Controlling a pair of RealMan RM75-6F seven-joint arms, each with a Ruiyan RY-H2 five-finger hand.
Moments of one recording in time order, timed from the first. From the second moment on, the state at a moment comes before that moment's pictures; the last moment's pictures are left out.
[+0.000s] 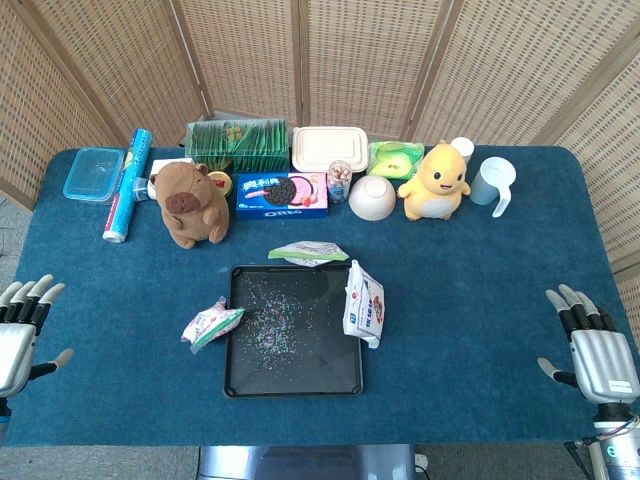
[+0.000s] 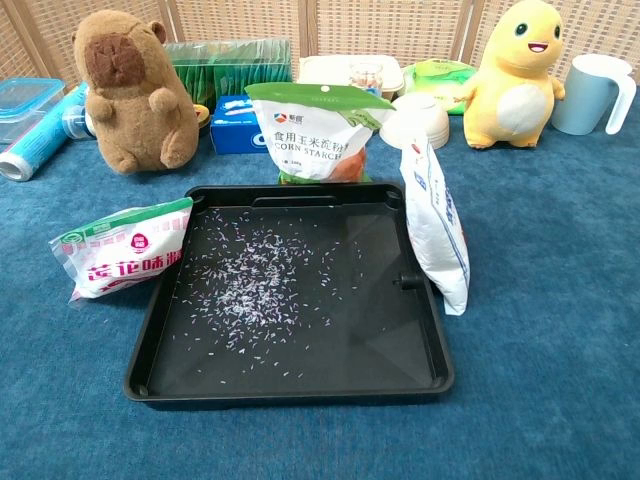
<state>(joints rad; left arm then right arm) -0.08 -1.15 -0.02 -1.58 1.52 1.51 0.12 0.08 -1.09 0.06 -1.66 -1.46 1.45 -0.13</state>
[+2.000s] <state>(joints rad) -0.33 -1.81 0.00 -0.92 1.64 1.36 -0.32 0.14 -1.06 0.00 -1.67 -1.55 1.31 0.11</state>
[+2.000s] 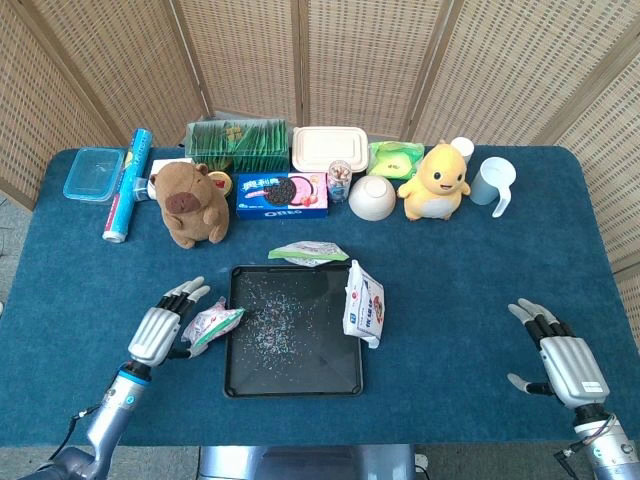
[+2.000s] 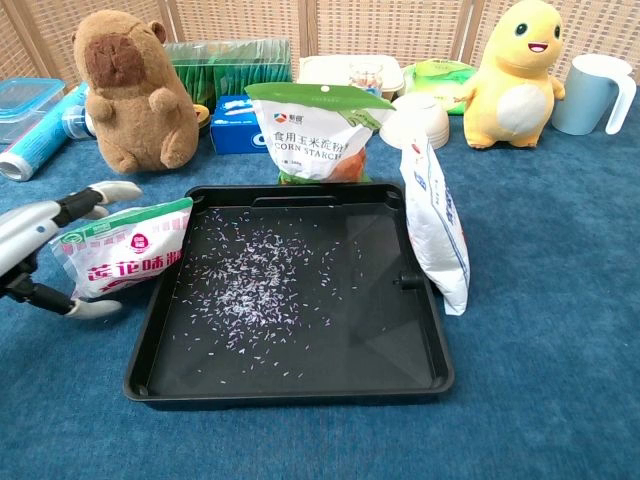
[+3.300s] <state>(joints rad) -0.42 -1.51 -0.01 -1.12 1.73 1.44 -0.23 0.16 -1.02 -0.04 -1.69 -1.60 1.31 0.23</state>
